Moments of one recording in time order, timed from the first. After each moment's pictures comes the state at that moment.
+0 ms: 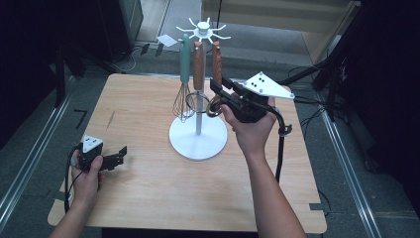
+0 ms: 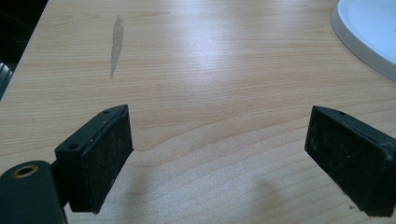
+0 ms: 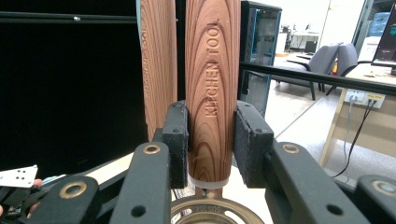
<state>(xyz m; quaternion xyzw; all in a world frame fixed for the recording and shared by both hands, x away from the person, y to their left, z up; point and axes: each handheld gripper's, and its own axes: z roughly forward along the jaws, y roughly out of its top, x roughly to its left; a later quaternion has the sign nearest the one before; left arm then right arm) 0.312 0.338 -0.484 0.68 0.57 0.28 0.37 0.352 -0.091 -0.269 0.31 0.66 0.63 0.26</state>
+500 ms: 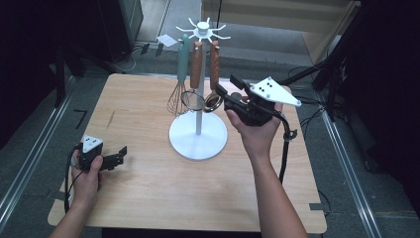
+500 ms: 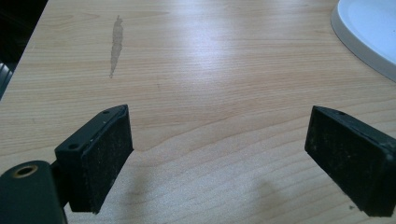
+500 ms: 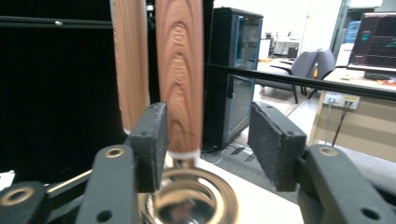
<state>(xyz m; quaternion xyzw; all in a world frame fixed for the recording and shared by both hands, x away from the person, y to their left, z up) 0.312 0.338 -0.484 0.68 0.57 0.28 0.37 0.348 -0.105 -0.278 0.32 0.65 0.63 0.29</state>
